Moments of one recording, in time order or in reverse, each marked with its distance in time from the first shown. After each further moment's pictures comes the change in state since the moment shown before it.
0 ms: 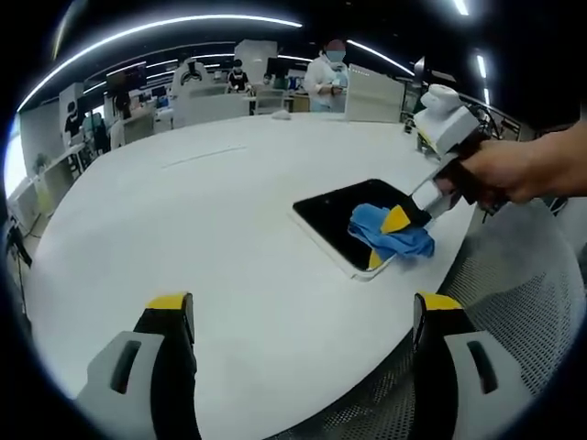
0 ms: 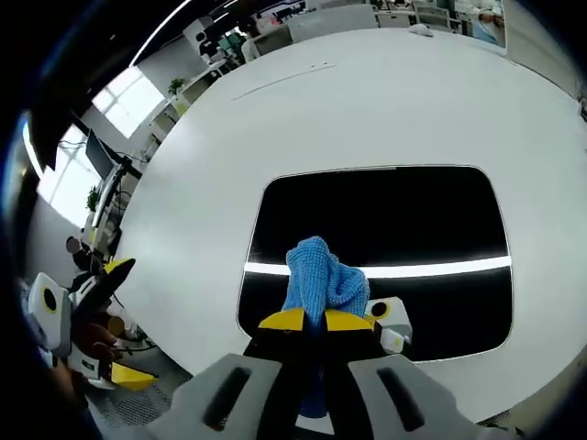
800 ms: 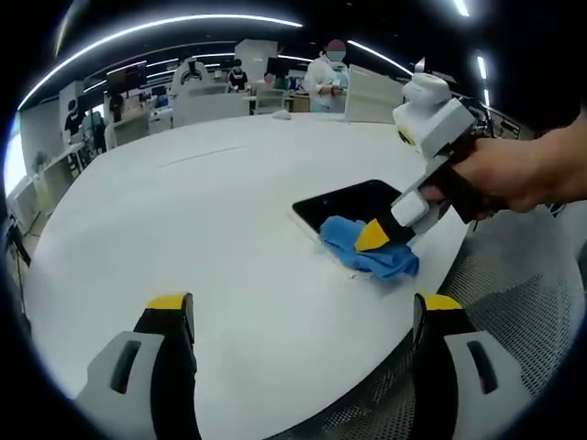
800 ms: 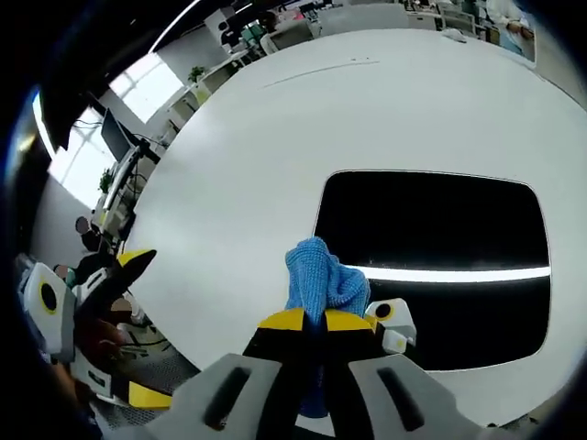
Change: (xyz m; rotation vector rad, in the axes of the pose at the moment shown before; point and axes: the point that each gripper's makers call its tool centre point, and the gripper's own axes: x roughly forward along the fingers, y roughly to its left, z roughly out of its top) left arm 0.001 -0.001 0.000 -0.003 0.002 -0.004; right arm 0.017 0.052 -0.002 -0.082 0.028 0.062
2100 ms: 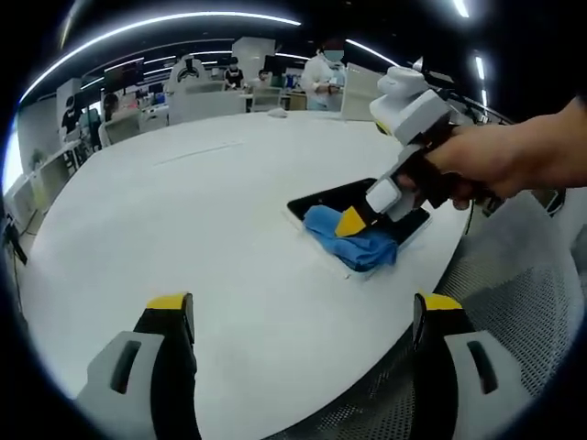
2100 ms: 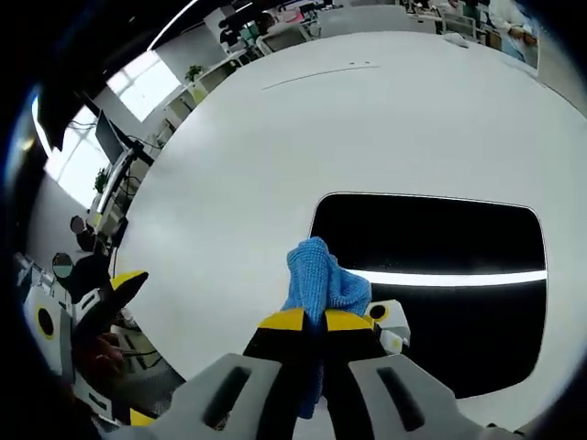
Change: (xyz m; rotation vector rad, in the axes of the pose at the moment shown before) left arm 0.002 -0.004 0.000 -0.004 0.010 -0.024; right arm 0.012 -0.014 0.029 -0.008 -0.008 -0.032
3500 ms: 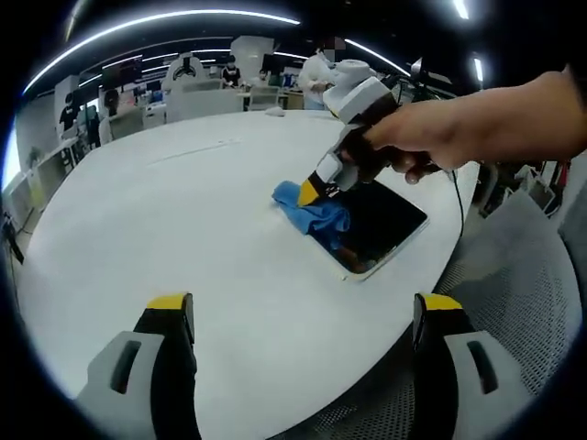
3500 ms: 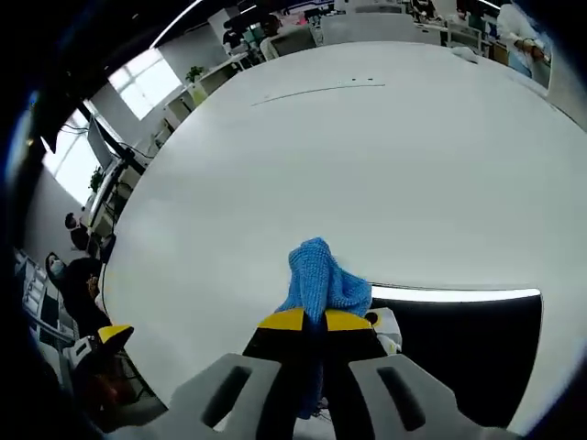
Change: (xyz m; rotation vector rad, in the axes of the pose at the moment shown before) left arm 0.005 -0.002 0.000 -0.008 0.003 -0.020; right arm 0.030 -0.017 0.064 -0.043 -0.027 -0.022
